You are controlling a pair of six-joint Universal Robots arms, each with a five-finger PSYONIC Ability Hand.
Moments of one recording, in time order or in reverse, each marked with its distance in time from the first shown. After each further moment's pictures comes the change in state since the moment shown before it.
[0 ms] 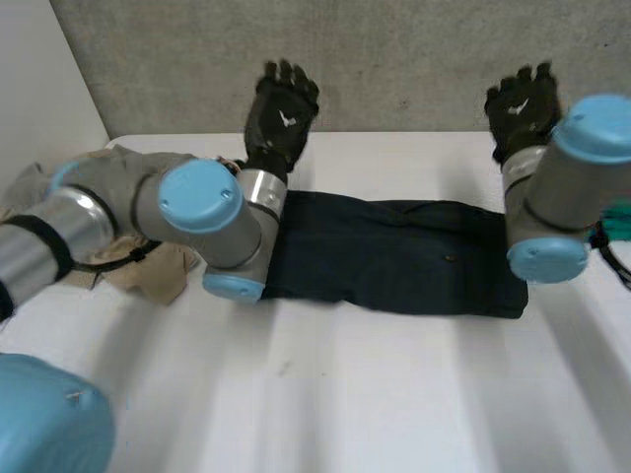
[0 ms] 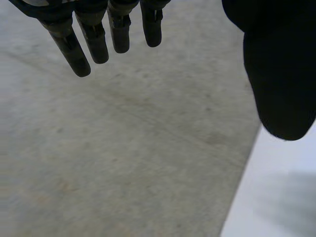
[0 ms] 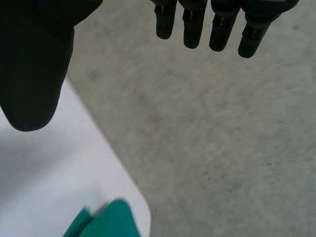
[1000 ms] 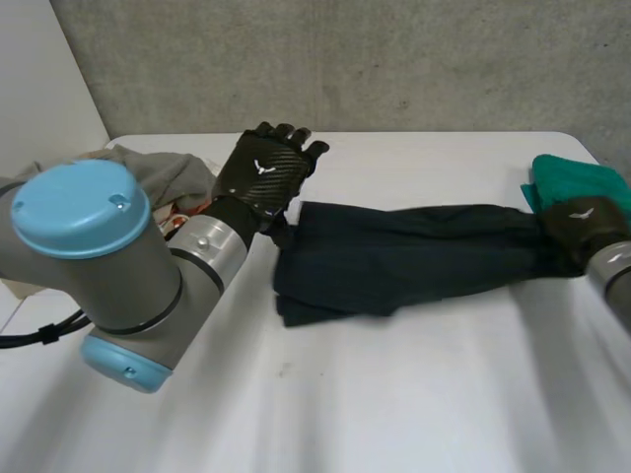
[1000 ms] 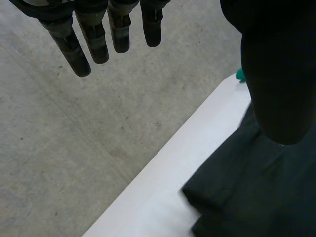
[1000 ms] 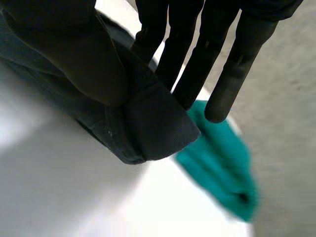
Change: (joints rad) left arm 0.027 0.527 -0.628 -0.206 0.192 -0.444; right arm -0.304 -0.327 0.600 0.140 -0.307 0.098; left_hand 0.000 0.000 0.000 0.000 0.000; right_hand 0.856 0.960 0.979 0.986 0.940
